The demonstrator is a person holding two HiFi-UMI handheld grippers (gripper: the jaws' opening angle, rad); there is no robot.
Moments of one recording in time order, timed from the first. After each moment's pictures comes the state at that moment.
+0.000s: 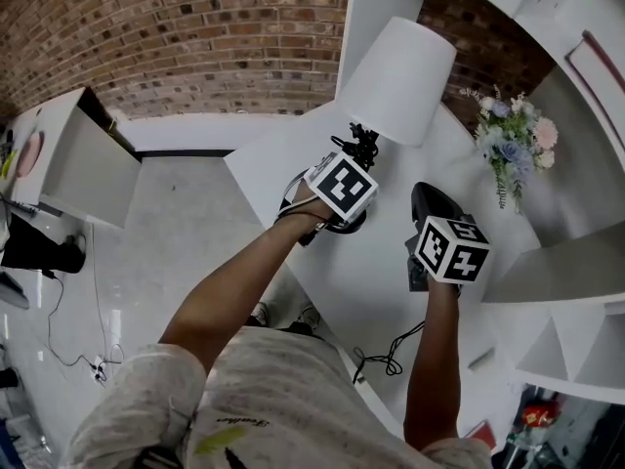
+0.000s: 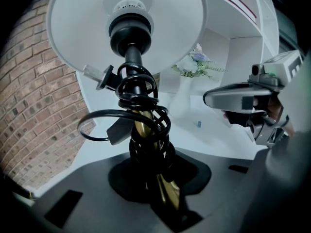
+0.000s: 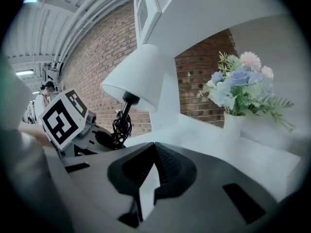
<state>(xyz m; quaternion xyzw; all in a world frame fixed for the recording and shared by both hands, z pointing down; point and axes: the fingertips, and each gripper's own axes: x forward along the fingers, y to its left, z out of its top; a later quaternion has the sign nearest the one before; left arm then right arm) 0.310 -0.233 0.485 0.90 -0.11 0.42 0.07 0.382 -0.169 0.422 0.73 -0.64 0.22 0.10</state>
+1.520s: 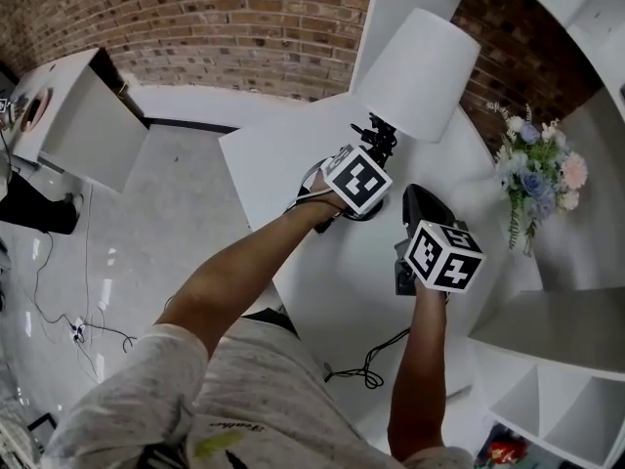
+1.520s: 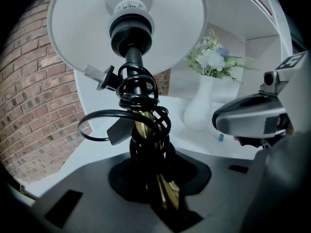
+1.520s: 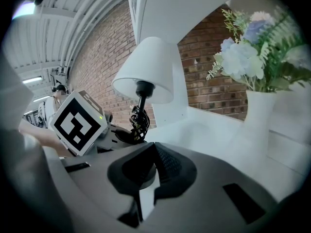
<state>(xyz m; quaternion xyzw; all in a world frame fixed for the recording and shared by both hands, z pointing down) 0.368 -0.277 0.525 0.91 -0.16 0.37 0.08 0.394 -0.212 0.471 0.68 -0.69 0.24 0.09</state>
